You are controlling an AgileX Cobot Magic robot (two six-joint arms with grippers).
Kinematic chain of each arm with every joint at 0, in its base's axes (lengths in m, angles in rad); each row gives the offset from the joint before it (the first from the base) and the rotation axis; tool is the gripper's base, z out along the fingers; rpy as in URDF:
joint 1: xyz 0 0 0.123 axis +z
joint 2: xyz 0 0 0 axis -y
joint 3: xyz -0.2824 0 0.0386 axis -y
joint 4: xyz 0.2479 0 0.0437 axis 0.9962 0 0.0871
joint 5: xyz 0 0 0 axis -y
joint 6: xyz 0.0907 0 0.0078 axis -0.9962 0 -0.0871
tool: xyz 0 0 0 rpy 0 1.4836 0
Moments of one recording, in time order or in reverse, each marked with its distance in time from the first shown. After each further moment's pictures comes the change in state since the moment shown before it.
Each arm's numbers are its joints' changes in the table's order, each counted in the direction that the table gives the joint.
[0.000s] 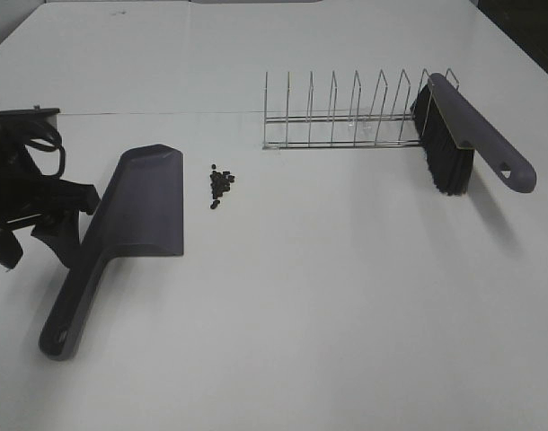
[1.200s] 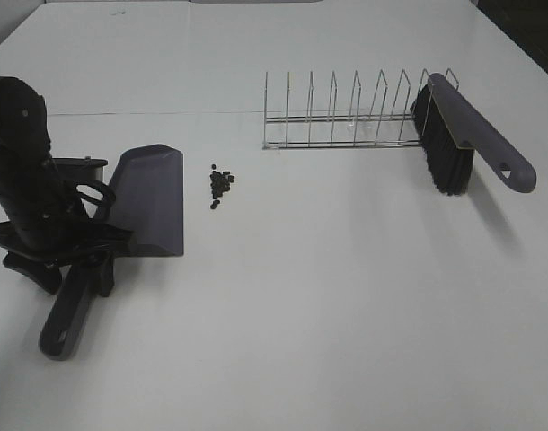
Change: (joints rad) left arm -0.030 -0.235 0.030 0.032 0.178 0.004; right arm 0.000 0.000 0.000 0.000 0.000 0.000
